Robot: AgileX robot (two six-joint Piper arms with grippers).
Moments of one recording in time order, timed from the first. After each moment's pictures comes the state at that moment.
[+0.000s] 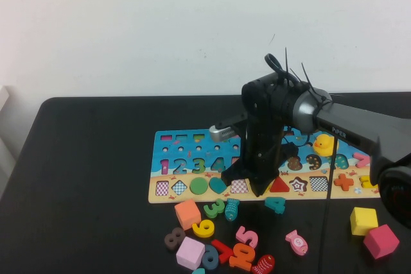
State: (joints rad) right arm 0.55 2.50 -2.04 0.06 1.17 0.04; left arm -0.02 -0.01 0.02 -0.06 0.35 0.15
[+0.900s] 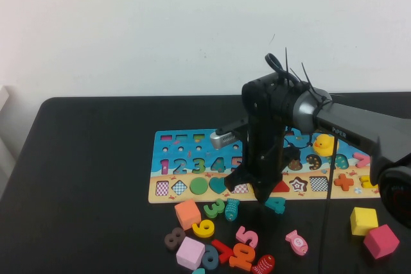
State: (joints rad) right arm 0.55 2.50 -2.04 0.07 1.24 -0.01; left arm -0.02 -0.01 0.02 -0.06 0.35 0.15
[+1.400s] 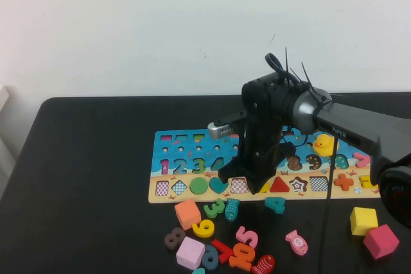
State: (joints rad) right arm 0.55 2.50 -2.04 0.08 1.14 0.05; left arm -0.02 -0.01 0.02 -0.06 0.35 0.15
